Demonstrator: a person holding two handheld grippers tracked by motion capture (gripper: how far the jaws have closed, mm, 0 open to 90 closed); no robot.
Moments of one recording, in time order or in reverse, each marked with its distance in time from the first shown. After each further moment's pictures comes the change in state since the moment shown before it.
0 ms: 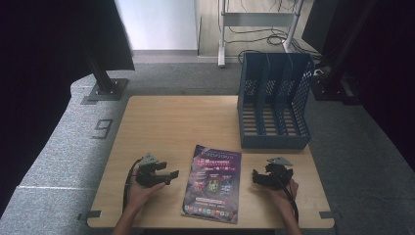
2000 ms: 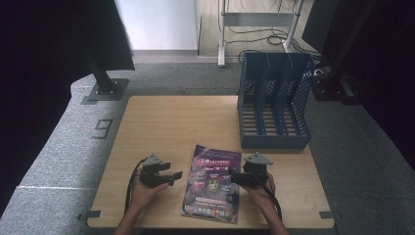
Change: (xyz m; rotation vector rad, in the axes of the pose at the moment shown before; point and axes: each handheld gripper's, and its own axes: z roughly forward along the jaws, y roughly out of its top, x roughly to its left) left arm -0.008 0.001 0.009 0.018 -0.020 0.011; right arm 0.078 0.033 -0.031 -0.136 0.226 -0.100
